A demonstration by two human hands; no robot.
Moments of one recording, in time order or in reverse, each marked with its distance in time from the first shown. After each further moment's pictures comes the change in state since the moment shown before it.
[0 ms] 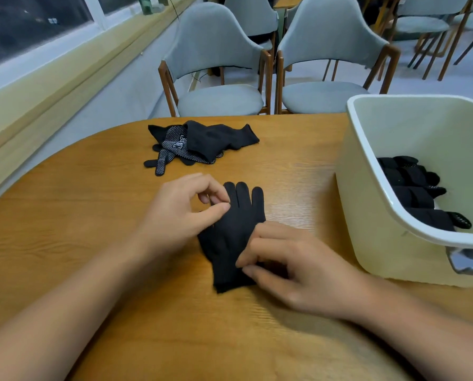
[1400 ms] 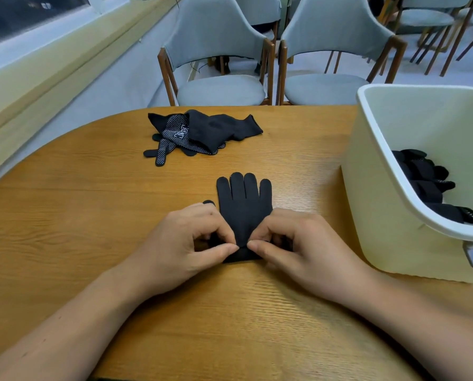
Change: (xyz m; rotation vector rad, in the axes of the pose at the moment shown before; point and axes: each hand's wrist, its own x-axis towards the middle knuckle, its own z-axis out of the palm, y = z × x) left_hand -0.051 -0.003 0.008 -0.057 -0.199 0.103; right_hand 0.002 0.012 0.008 0.042 0.097 0.230
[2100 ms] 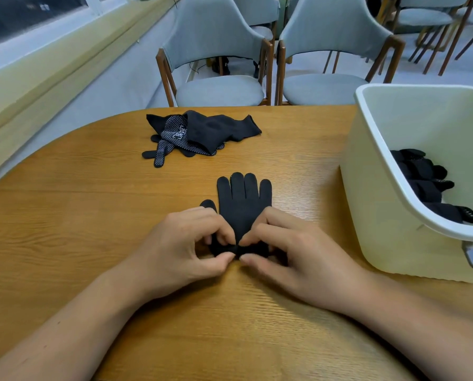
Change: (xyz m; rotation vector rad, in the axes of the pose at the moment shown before) left_hand 0.000 -0.002 -0.001 0.083 -0.013 0.073; right_hand -0.004 -0.002 0.004 -0.107 -0.013 -0.144
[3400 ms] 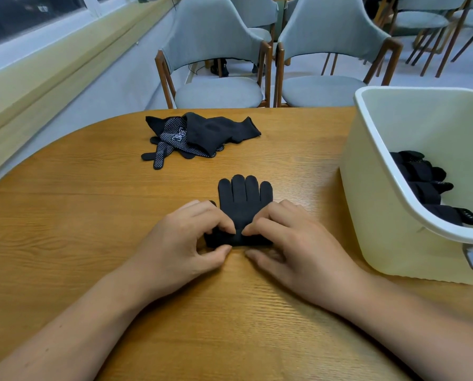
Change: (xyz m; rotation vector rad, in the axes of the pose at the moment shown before) left_hand 0.004 0.001 0.002 0.072 0.067 -0.033; right_hand 0.006 0.006 0.005 -0.215 0.064 -0.006
